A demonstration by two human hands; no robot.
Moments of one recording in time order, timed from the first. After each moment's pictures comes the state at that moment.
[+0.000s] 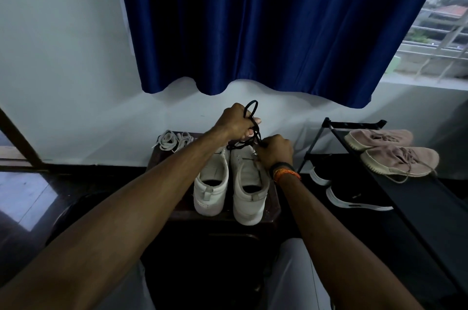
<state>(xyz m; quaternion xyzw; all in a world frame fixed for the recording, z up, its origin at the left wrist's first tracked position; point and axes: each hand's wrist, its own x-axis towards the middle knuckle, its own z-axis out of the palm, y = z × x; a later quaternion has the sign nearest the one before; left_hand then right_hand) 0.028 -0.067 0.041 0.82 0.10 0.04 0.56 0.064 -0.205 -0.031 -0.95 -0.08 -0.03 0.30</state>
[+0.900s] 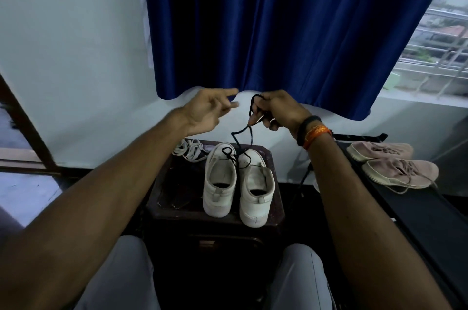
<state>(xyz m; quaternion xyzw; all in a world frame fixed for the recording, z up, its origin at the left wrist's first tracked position) -0.022 0.013 0.096 0.62 0.00 -0.06 0.78 0.015 -0.192 0.144 -0.82 -0.27 0.16 0.48</state>
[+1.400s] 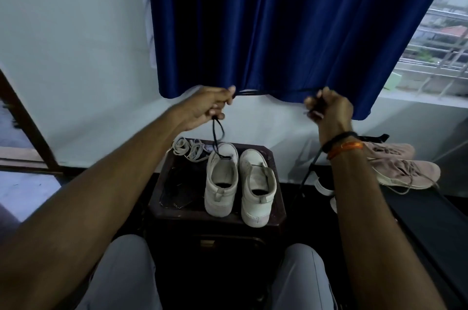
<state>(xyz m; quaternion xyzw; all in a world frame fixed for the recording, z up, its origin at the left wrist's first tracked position) -0.024 0.021 0.100 0.70 0.01 0.04 0.71 0.041 -0.249 0.129 -0.63 -0.03 0.00 0.78</state>
